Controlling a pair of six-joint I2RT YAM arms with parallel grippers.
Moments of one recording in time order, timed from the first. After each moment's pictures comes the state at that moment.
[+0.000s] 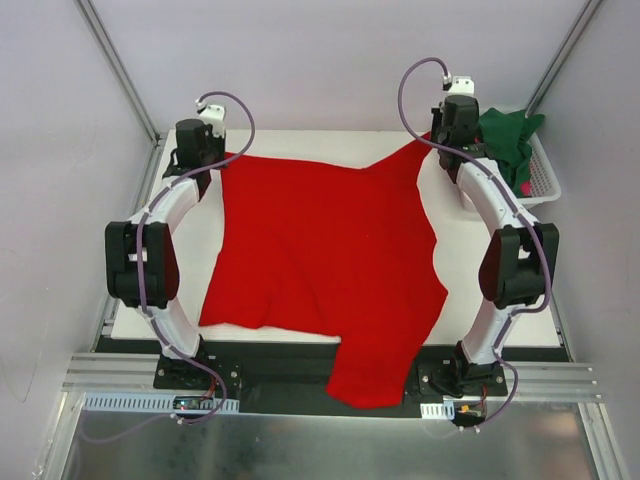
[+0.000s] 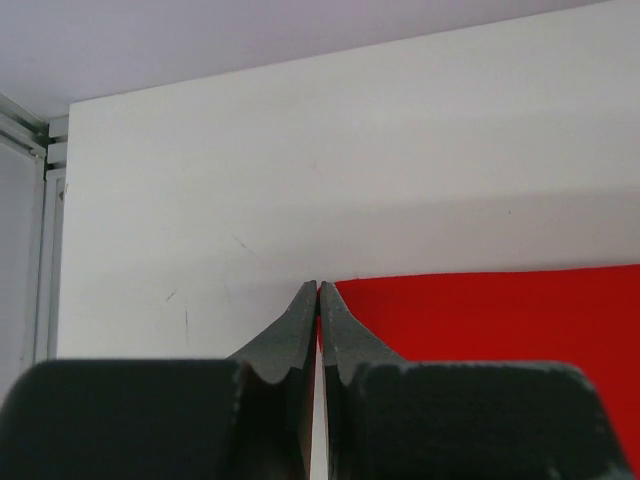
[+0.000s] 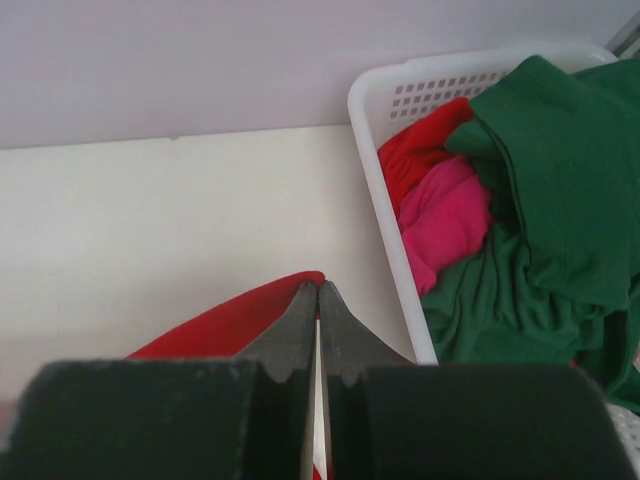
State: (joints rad) left arm -0.03 1.75 1.31 0.05 0.07 0.13; right arm 0.17 1.83 1.62 -0.17 0.28 0.03
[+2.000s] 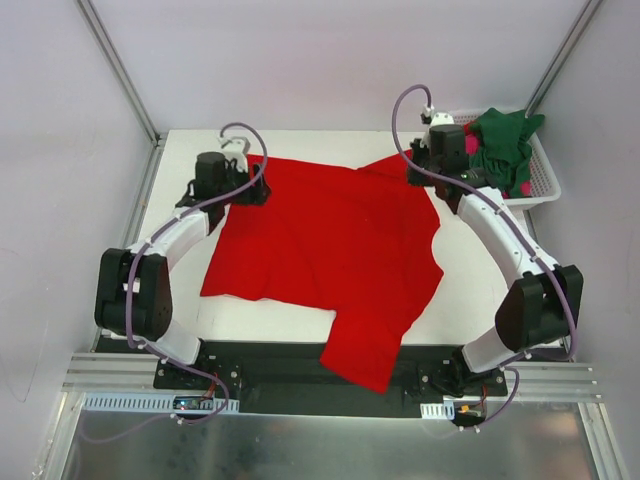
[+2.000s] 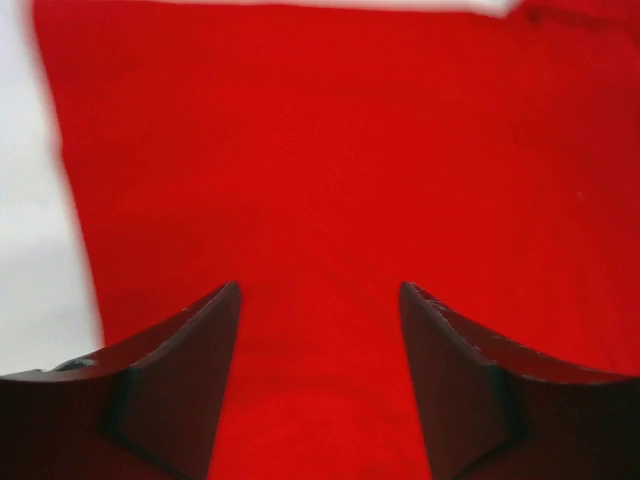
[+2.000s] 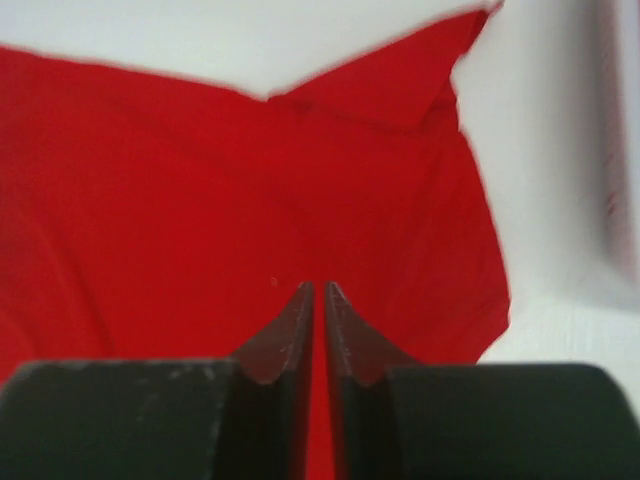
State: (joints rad) left arm -0.13 1.55 1.05 0.05 0.28 -0.13; right arm 0.30 1.56 1.43 -0.40 0.08 0.21
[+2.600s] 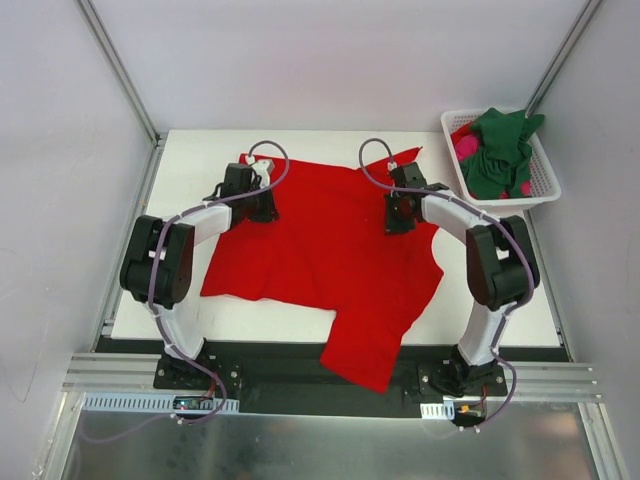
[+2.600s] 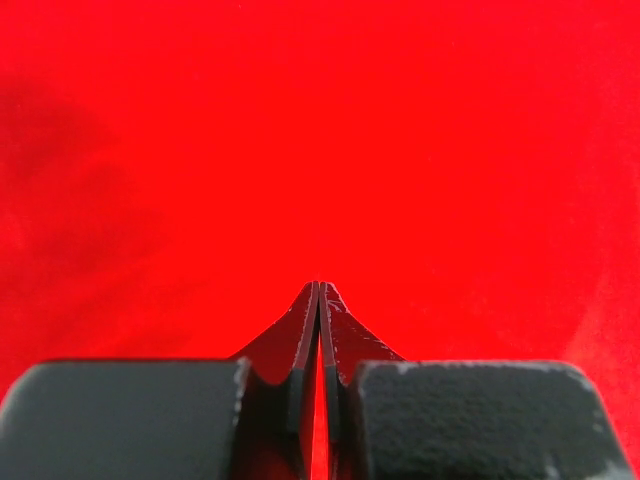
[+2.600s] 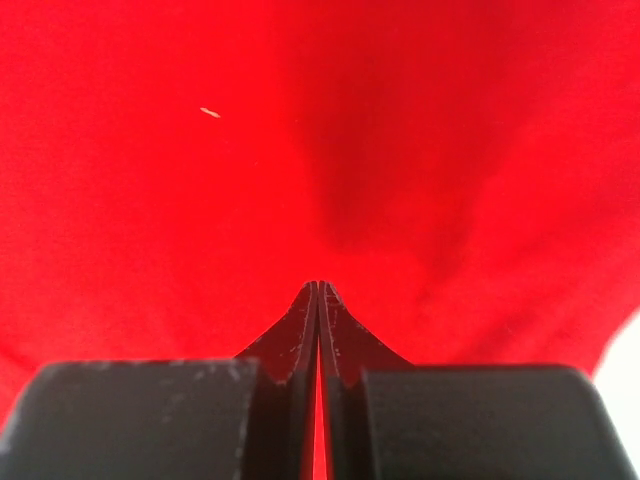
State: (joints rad) left arm -0.24 1.78 1.04 -0.03 0.33 -0.20; right arm 0.35 1.81 1.26 -0.52 -0.04 0.30
